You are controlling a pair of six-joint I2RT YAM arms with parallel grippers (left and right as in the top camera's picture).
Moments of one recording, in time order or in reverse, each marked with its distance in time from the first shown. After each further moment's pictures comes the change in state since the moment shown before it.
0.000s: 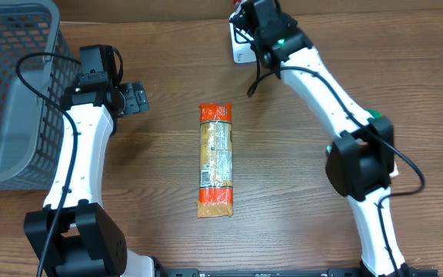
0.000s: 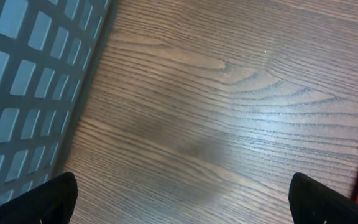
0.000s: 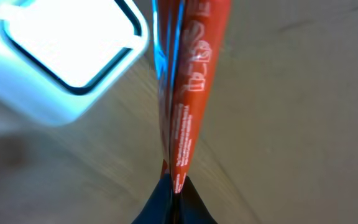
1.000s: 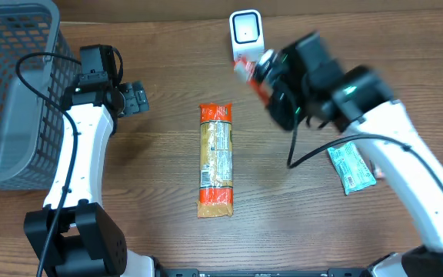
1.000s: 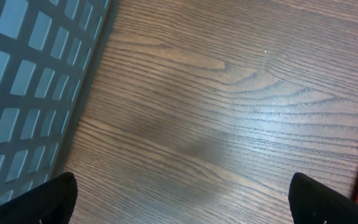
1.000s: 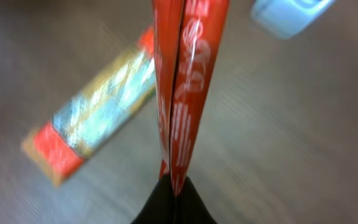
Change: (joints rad) left arm 0.000 0.000 0.000 0.000 0.000 0.000; right arm 0.043 -0.727 -0.425 -0.538 -0.702 0.472
